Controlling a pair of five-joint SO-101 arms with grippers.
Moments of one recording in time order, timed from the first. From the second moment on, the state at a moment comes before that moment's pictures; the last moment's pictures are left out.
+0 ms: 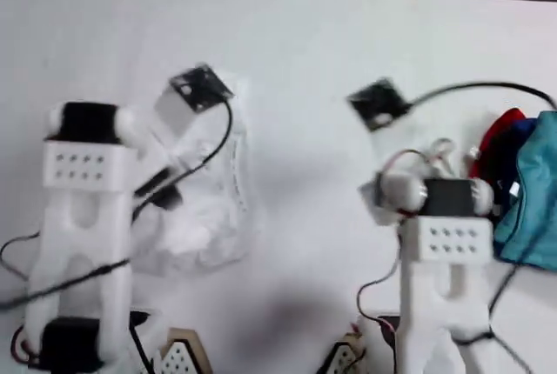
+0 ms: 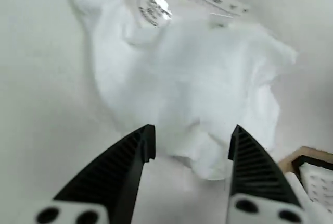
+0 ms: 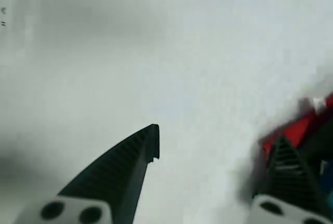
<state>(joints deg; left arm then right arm) -6.2 -23.0 6.3 101.2 -43.6 -6.2 -38.5 34.0 81.1 30.9</state>
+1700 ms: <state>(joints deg) -56.4 -25.7 36.9 70.5 -60.3 -47.1 16.1 -32.8 75.2 34.9</state>
